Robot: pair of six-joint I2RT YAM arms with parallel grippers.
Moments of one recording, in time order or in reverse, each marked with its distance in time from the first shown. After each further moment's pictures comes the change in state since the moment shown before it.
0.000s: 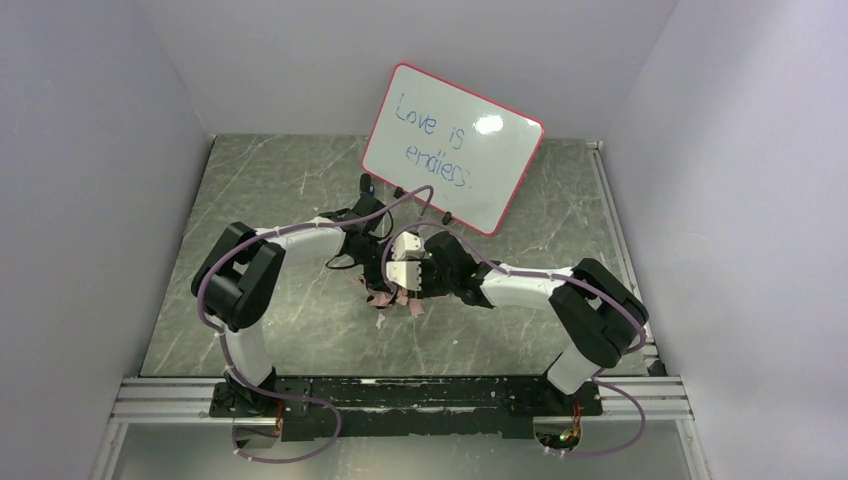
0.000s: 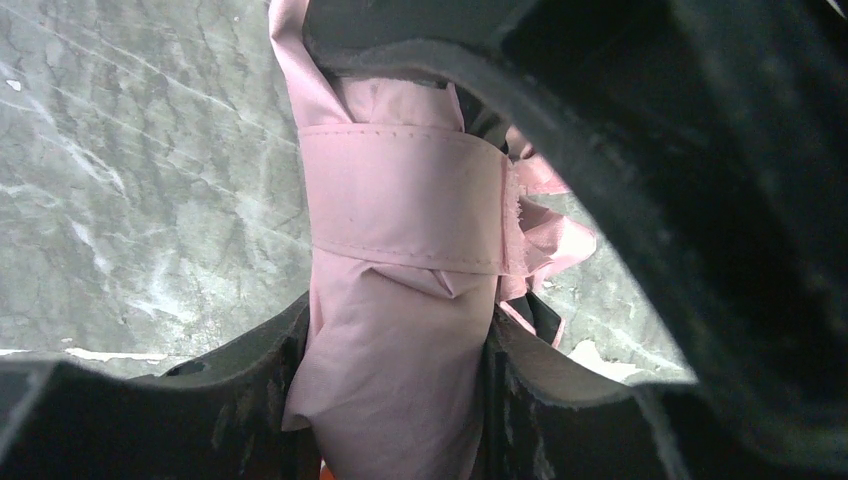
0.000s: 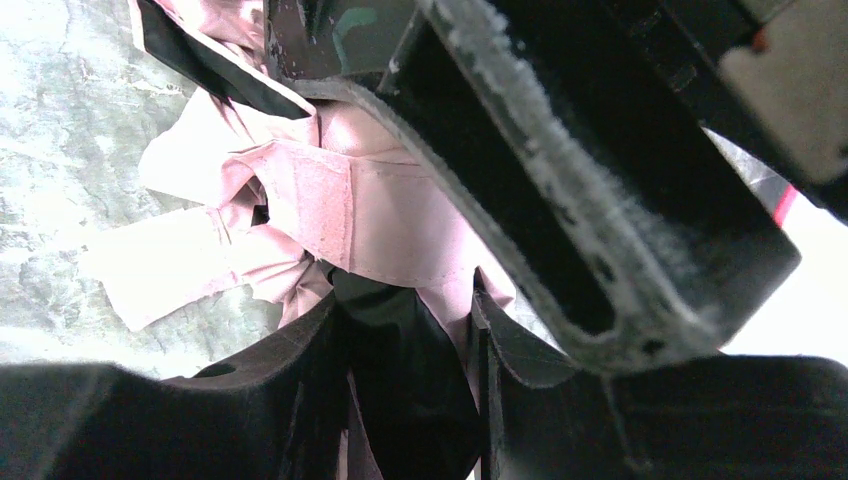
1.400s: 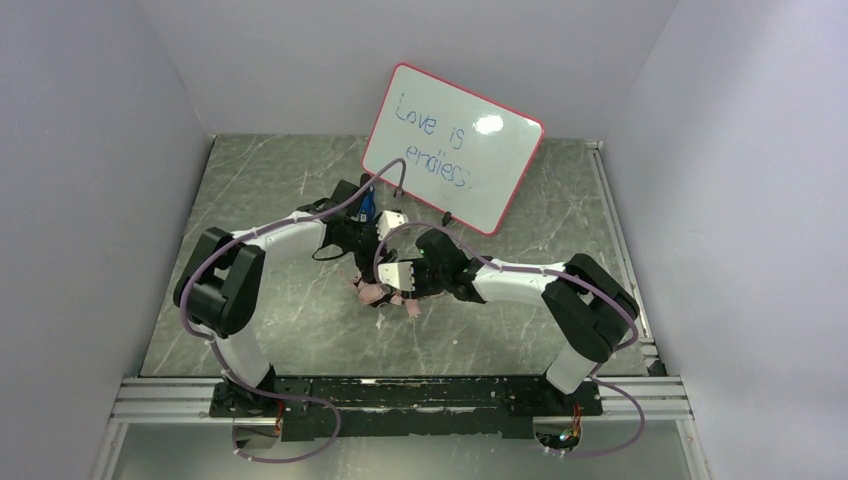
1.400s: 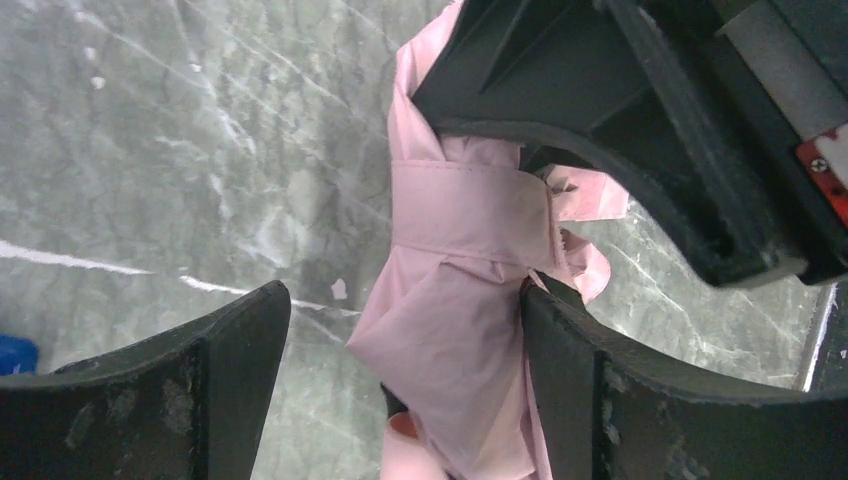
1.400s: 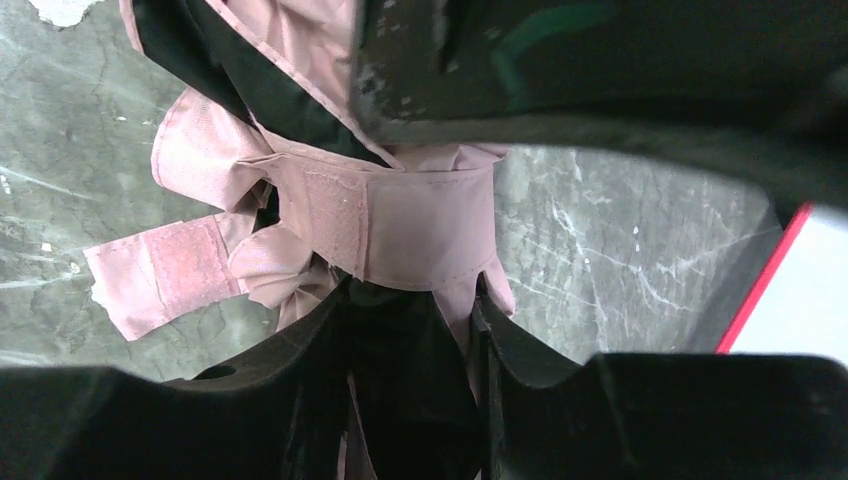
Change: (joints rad) left arm 0.116 -0.092 -0.013 0.050 0.094 -0.082; right arm 0.010 0.049 0.070 -0.053 -0.025 -0.054
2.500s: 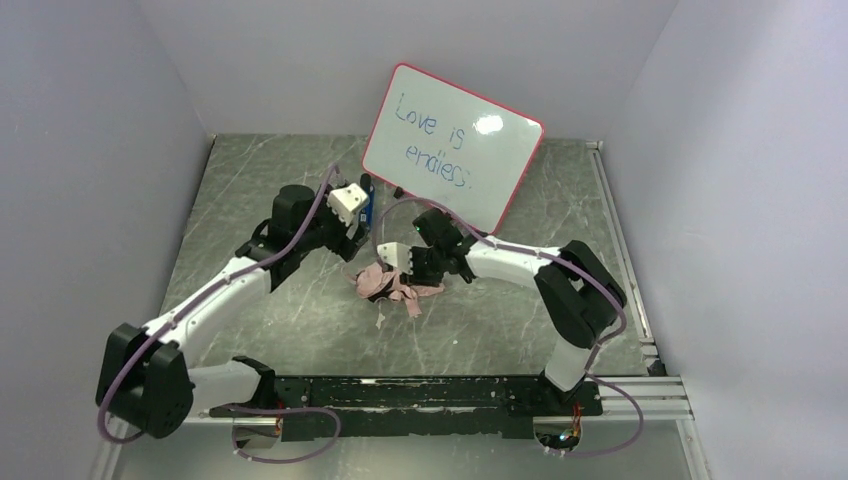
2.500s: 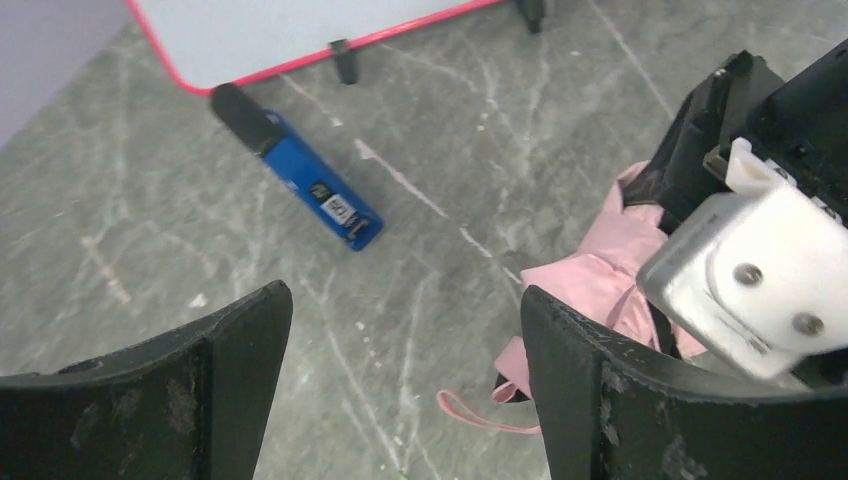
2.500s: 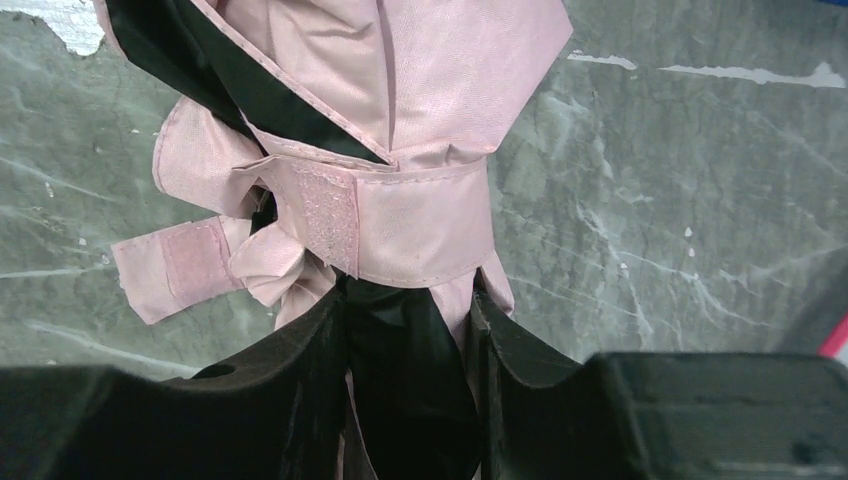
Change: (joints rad) left arm 0.045 -0.580 -0.298 0.343 -0.479 -0.289; right arm -0.083 0.108 0.232 -0.296 -0.156 0.071
